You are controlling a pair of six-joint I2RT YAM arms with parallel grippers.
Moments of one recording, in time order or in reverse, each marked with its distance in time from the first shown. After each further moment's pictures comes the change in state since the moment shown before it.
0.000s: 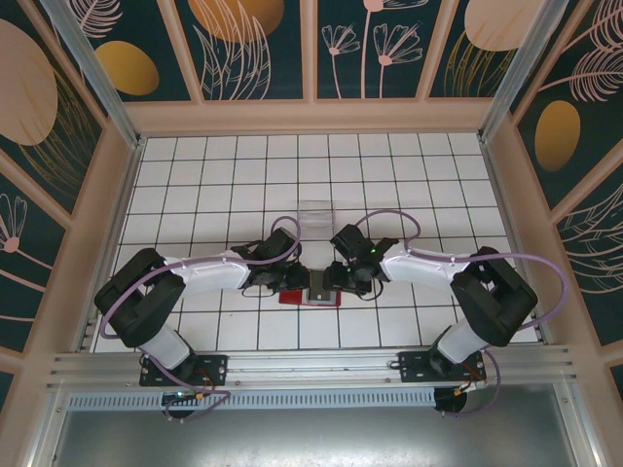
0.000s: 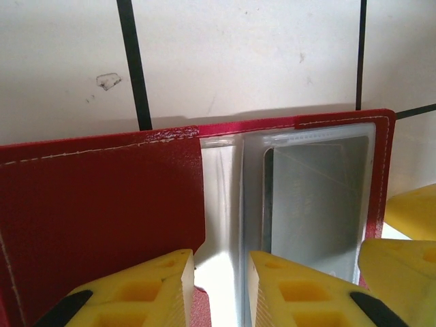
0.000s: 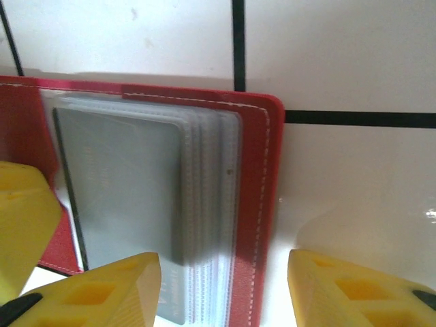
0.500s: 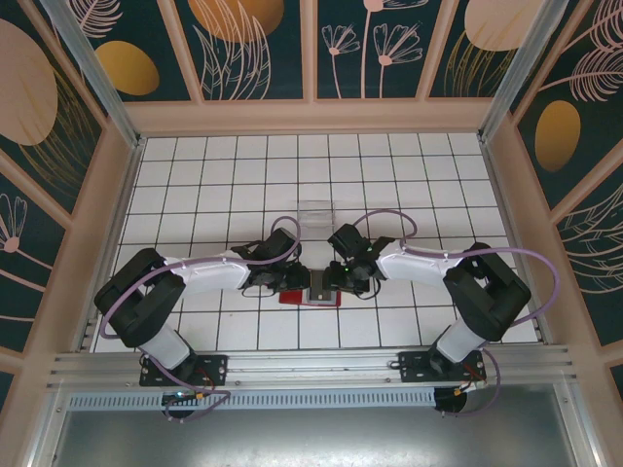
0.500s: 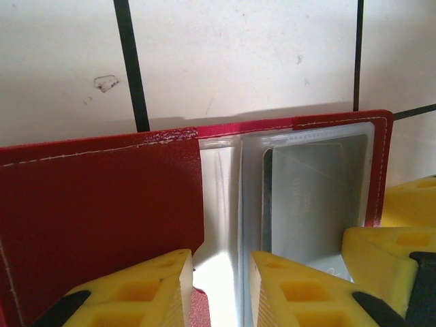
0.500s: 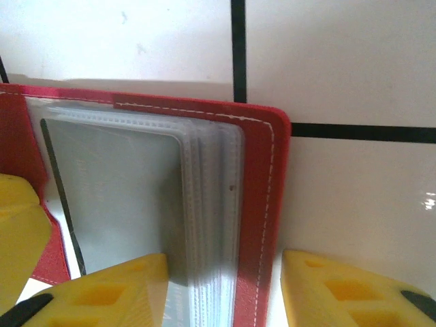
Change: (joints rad) left arm 0.000 0.000 -0.001 0.007 0.000 0.000; right arm -0.002 0.048 0.013 0.016 -0.008 -0.001
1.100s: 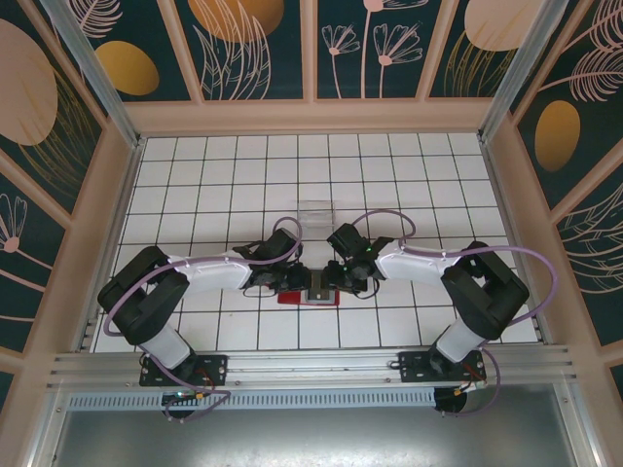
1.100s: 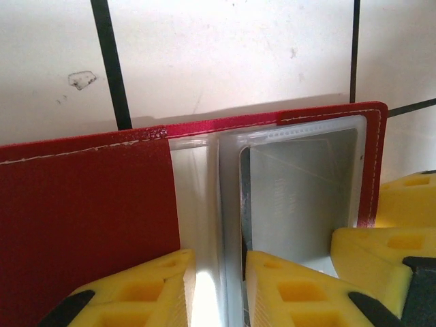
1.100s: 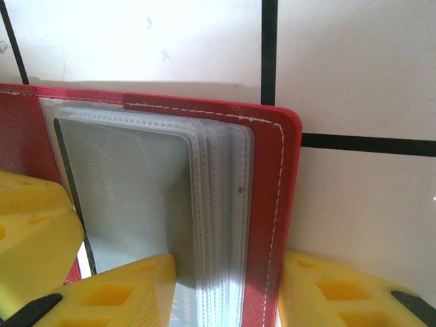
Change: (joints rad) left arm 0.000 0.023 -0.001 0.026 0.029 0.000; right arm 0.000 0.008 0.000 0.028 -0.018 0.000
